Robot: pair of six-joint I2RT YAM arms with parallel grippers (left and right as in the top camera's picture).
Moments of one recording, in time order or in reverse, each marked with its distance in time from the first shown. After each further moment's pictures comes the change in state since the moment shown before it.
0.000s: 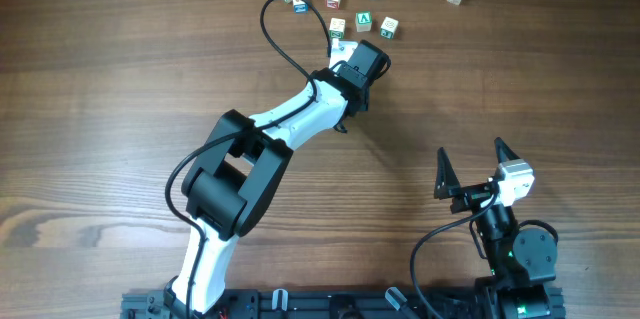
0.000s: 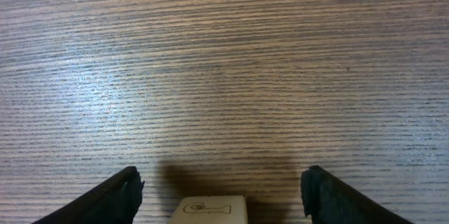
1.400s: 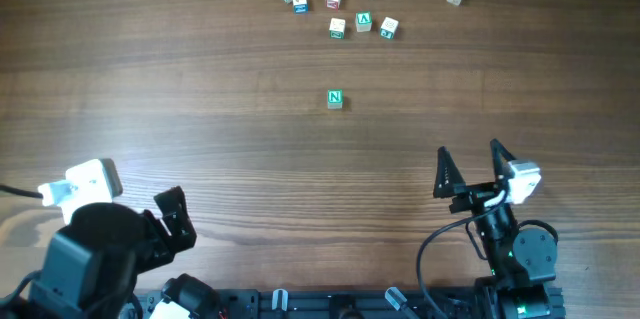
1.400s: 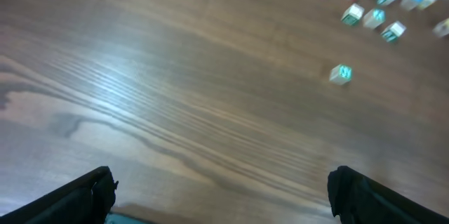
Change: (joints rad) left arm 0.142 -1.414 -0.035 -1.183 -0.058 -0.227; right arm 0.000 0.000 0.000 0.000 -0.011 0.239
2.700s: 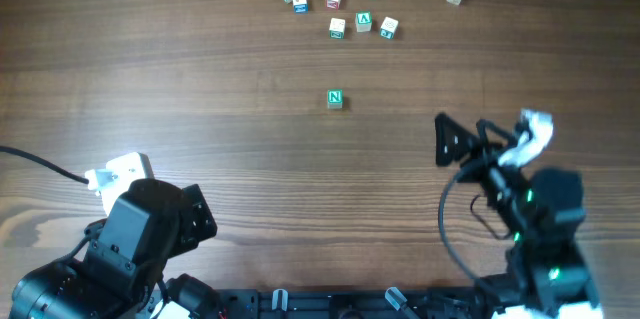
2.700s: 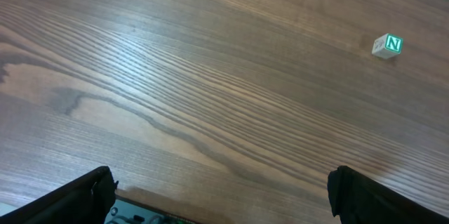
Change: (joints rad) left arm 0.000 0.003 -0.205 0.066 0.010 -0.037; right arm 0.000 0.598 0.552 -0.256 -0.119 0.230
